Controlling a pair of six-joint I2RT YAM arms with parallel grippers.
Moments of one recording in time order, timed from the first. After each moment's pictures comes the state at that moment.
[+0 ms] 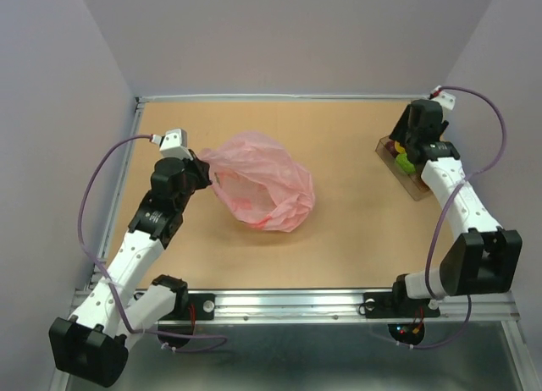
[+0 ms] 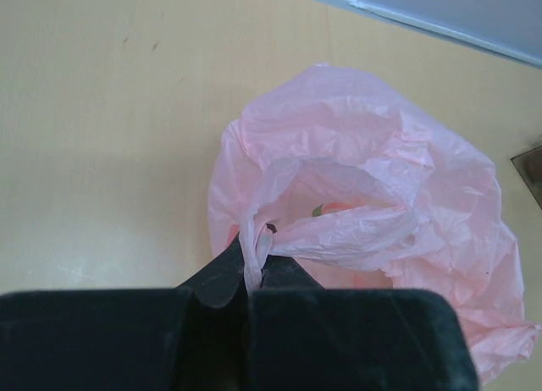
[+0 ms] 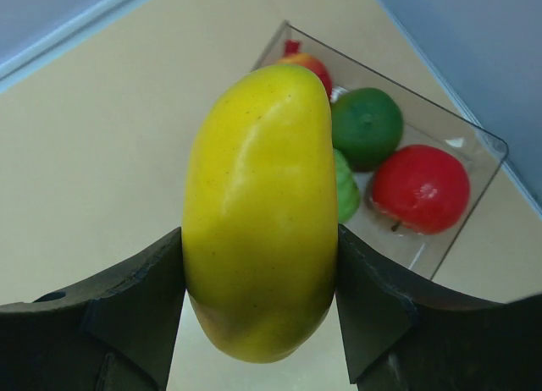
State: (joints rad) left arm -0.32 0.86 0.73 -0.17 -0.16 -0.42; right arm 0.08 1.38 1.21 -0.35 0.44 0.37
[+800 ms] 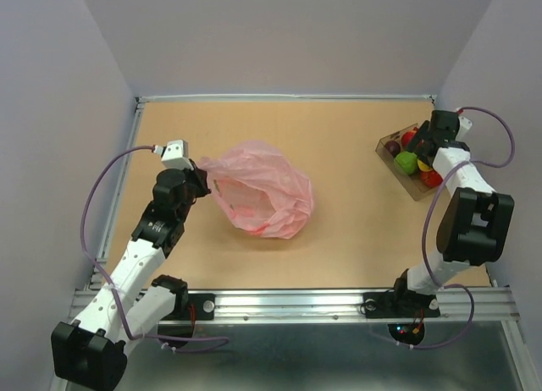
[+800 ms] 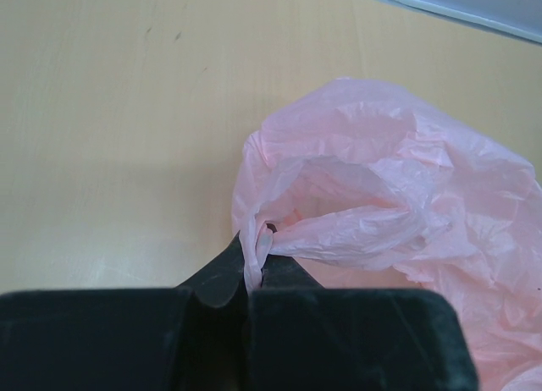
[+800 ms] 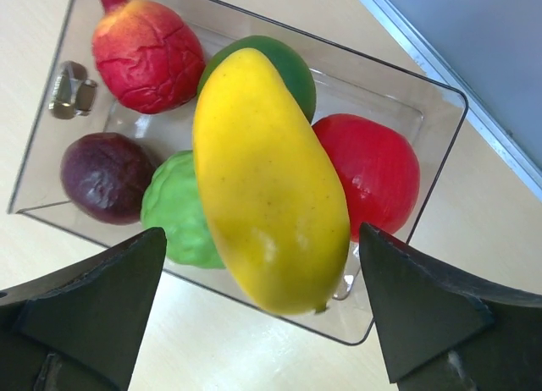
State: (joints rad) left arm -0.32 0.80 0.60 -0.09 -0.19 -0.37; right arm -0.22 1.63 1.21 -0.37 0.36 0.44
